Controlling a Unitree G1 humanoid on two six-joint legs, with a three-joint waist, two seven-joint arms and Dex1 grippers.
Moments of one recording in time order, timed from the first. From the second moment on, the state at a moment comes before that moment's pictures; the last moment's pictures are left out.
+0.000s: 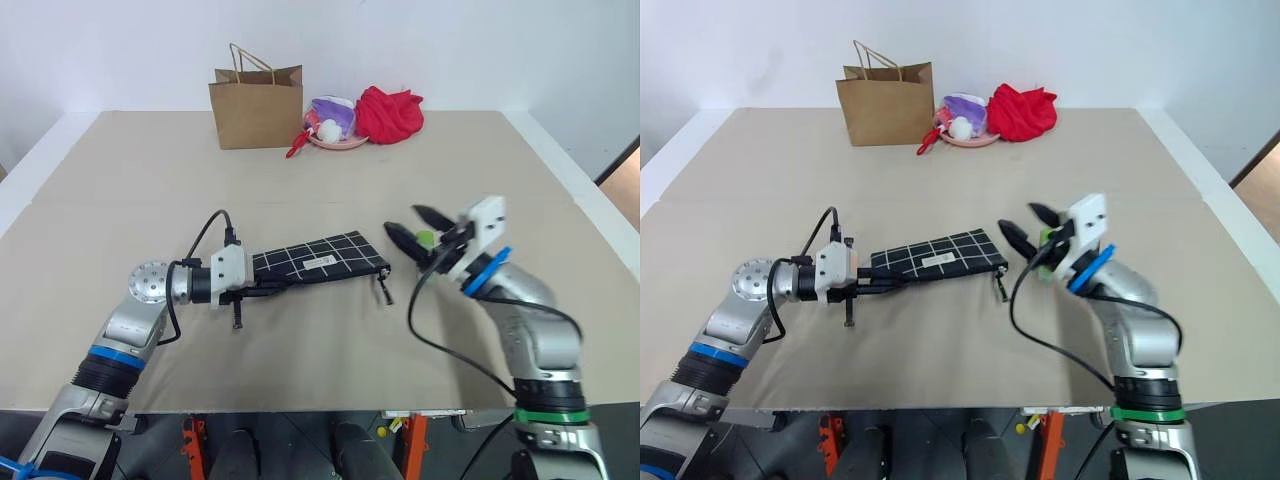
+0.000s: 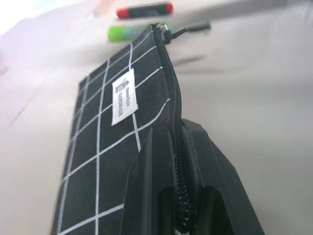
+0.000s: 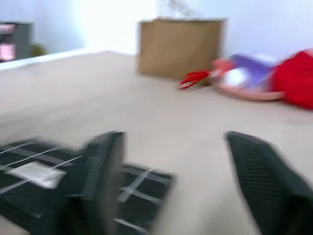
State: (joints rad) left arm -0.49 0.59 -0.18 0.15 -0.33 -0.08 -1.17; right arm -0.36 -0.48 -0.22 -0.14 0.43 0.37 0.60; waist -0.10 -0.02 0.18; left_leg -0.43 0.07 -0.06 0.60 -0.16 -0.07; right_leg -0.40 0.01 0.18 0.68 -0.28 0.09
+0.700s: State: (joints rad) left arm -0.49 0.57 -0.14 0.07 -0.36 0.07 -1.19; right arm -0.04 -0.52 -0.15 -0.29 0.48 0.32 0.80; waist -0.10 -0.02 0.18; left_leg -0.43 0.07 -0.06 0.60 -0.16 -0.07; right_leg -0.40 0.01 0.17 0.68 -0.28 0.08
